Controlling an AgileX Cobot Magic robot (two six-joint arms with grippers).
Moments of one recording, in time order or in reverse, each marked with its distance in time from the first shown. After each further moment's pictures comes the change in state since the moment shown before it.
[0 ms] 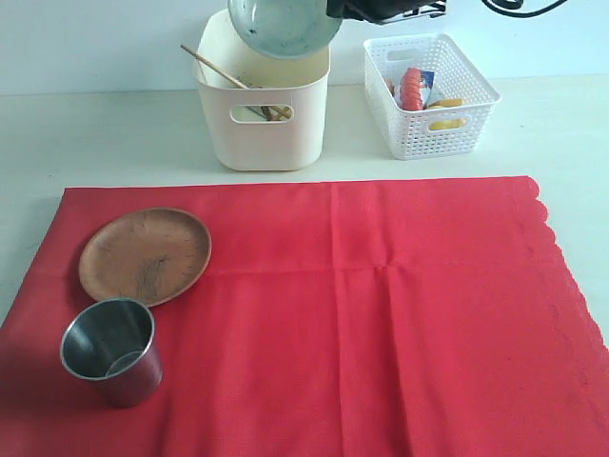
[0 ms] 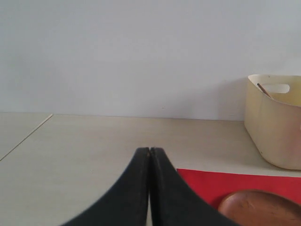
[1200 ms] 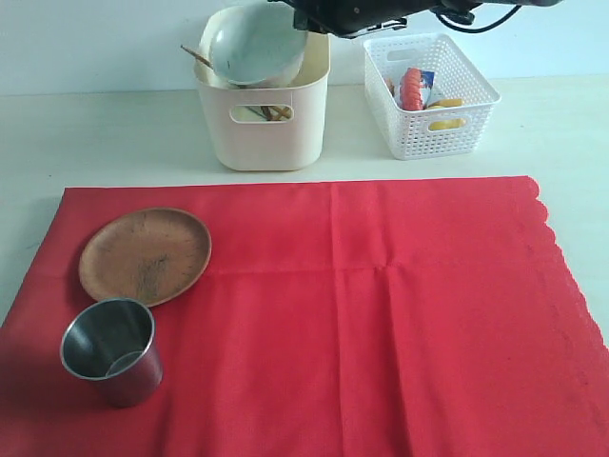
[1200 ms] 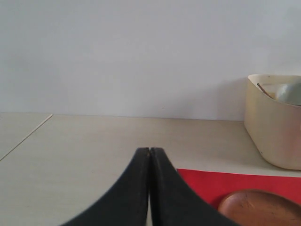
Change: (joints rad) left arm 0.000 0.000 0.000 0.000 0.000 0.000; right arm 0.045 0.119 -0.099 0.037 -0.023 -0.057
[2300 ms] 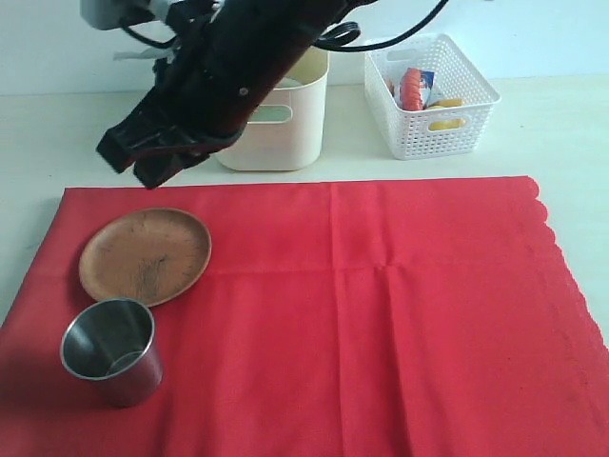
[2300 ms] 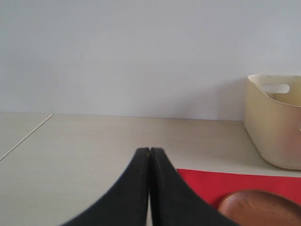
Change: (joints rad) left arm 0.000 0.000 0.000 0.000 0.000 0.000; right arm 0.351 -0.175 0.073 -0.115 0.606 -0.180
